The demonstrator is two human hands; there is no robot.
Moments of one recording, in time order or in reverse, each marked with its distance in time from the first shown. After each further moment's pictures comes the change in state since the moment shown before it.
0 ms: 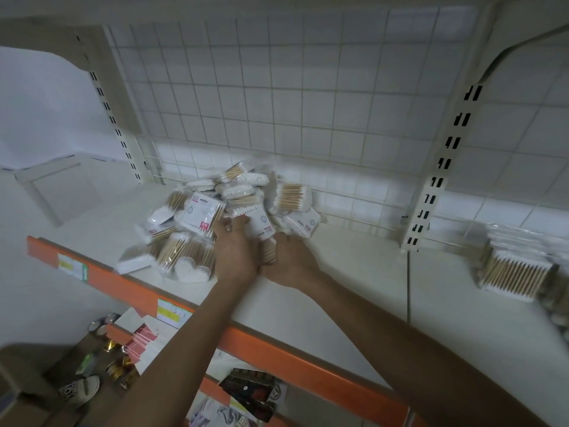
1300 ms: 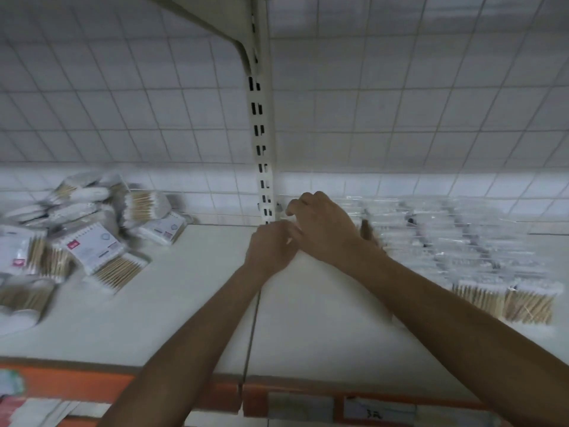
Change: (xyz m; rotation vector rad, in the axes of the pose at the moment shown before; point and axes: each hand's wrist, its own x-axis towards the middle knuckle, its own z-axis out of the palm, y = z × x) left_hand -0.097 0.234 0.130 0.019 -0.537 0.472; right_hand -0.137 0.177 -0.192 -0.453 0.286 -0.001
